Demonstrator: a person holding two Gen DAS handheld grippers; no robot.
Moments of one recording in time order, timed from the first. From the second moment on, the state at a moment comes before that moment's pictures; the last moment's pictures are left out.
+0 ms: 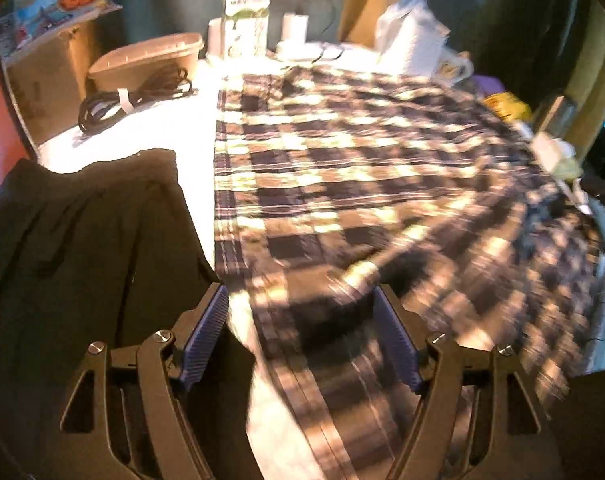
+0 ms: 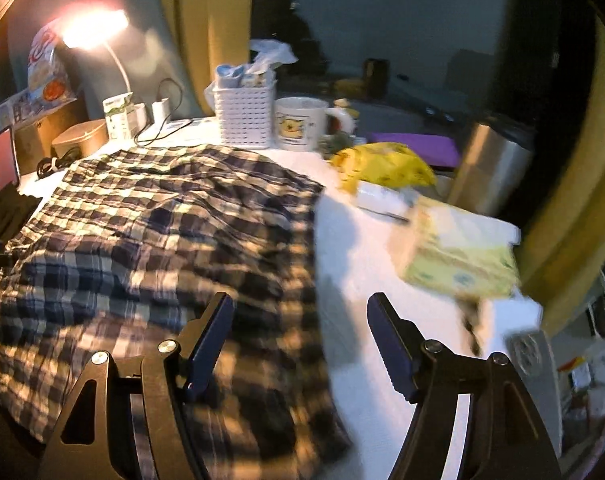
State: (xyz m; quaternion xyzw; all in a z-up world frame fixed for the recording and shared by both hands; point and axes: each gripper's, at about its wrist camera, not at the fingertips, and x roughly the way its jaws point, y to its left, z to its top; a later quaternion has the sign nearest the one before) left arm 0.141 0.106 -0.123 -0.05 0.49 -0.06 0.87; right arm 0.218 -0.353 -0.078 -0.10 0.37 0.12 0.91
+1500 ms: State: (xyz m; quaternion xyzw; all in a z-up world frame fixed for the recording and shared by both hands) left arm 0.205 0.151 -0.076 -0.10 0.42 -0.03 0.90; right arm 0.363 -0.332 -0.083 -0.08 0.40 0.11 0.91
